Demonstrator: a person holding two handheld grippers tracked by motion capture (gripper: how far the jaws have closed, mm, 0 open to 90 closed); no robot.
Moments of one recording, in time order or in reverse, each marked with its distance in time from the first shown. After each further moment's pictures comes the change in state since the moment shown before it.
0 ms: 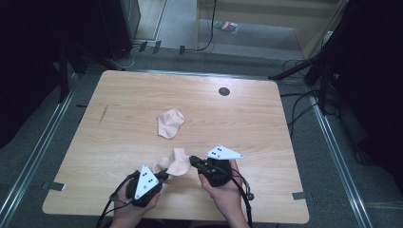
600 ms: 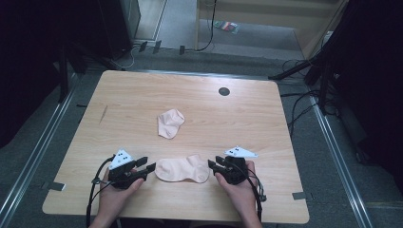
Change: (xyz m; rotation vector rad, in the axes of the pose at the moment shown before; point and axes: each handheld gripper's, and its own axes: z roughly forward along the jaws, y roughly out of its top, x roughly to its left) left arm 0.077 -0.023 -0.002 0.045 -0.035 -0.345; right arm -0.053 -0.027 -0.004 0.086 -0.160 0.087
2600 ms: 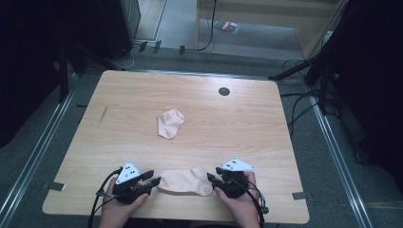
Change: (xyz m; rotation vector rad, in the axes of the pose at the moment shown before) left arm -0.030 -0.019 -0.011 0.018 -0.023 0.056; right arm 0.017 -0.024 -0.017 0.041 -0.009 -0.089
